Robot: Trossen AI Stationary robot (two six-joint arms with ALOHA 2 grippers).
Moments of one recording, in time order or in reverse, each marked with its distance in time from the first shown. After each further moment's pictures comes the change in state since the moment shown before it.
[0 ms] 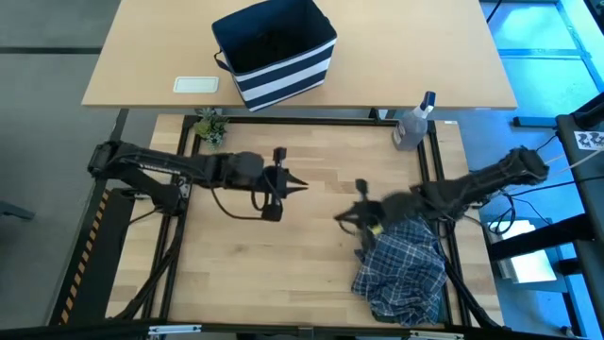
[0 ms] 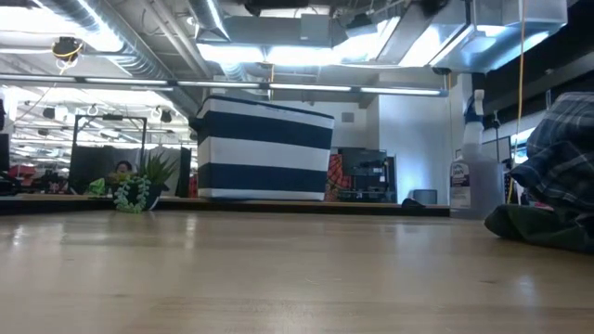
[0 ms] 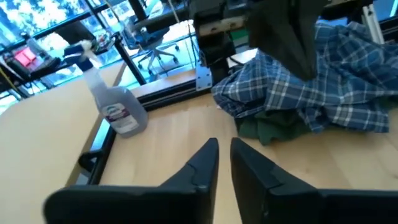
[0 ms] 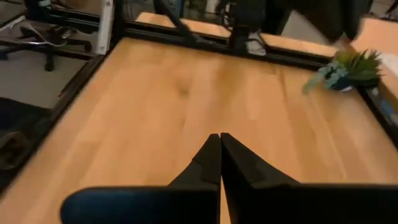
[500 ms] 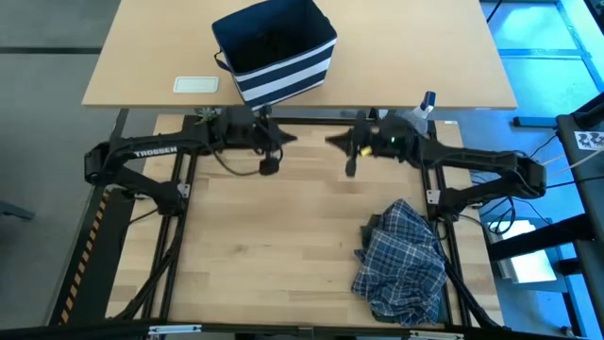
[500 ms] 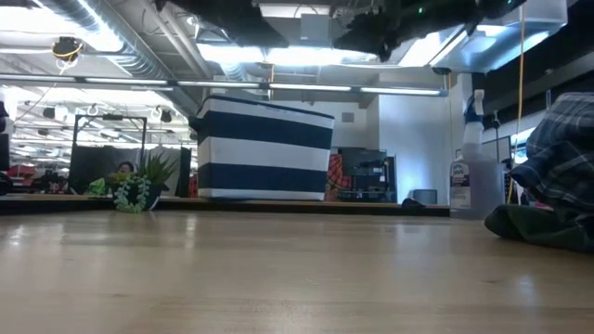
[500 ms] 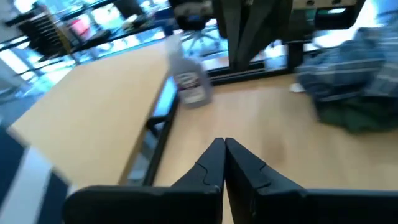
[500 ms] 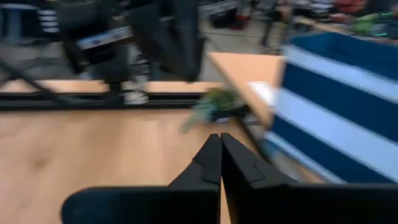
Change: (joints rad) left arm 0.378 -0.059 0.000 -0.049 0.167 0.047; right arm -0.645 0.039 -0.003 0.306 -0.344 -0.138
